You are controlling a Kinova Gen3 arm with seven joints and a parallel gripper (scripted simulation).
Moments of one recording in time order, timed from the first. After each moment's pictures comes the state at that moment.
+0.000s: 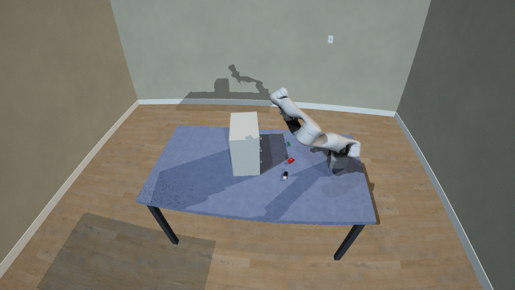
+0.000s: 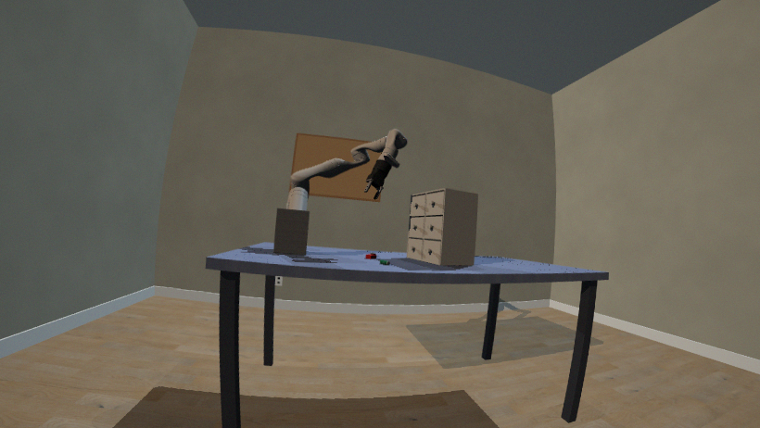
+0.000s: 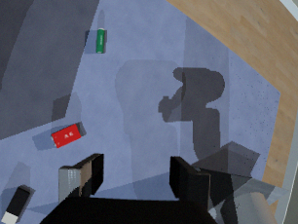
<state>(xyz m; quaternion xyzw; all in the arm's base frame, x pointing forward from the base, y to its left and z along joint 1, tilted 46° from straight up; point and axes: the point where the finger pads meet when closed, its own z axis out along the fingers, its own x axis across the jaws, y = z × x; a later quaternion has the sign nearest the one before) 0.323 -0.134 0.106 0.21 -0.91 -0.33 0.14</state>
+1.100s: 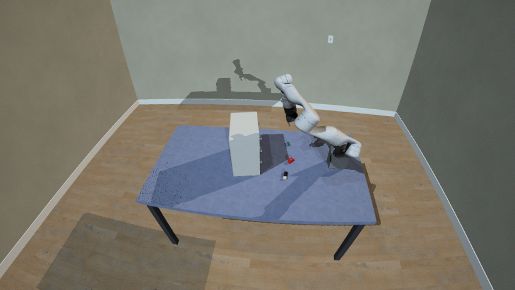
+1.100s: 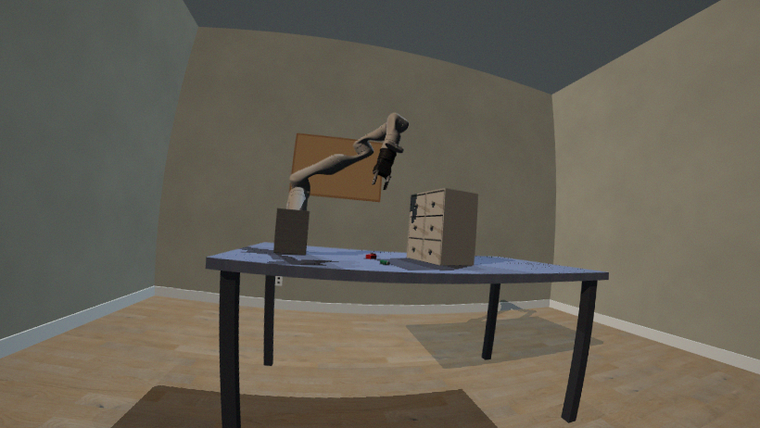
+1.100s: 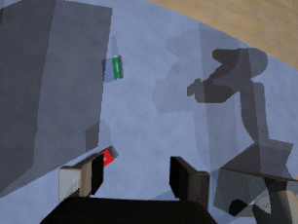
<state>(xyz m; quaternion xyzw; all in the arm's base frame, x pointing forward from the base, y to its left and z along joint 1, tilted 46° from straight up) 0.345 -0.190 0.102 0.11 -0.92 -0.35 0.08</state>
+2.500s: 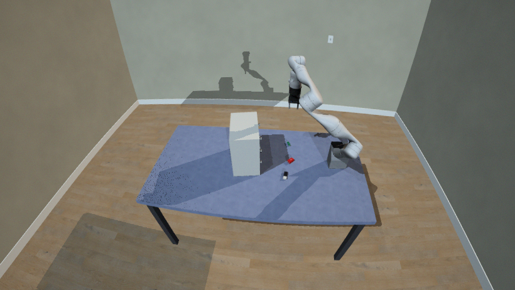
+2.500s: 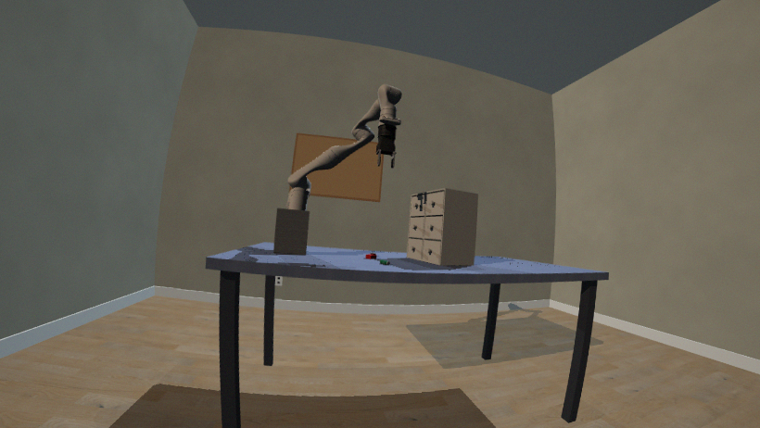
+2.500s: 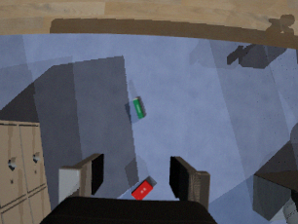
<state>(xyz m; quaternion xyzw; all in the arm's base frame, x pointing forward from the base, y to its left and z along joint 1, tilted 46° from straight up) 0.337 -0.305 0.089 -0.04 -0.92 -0.38 0.01</state>
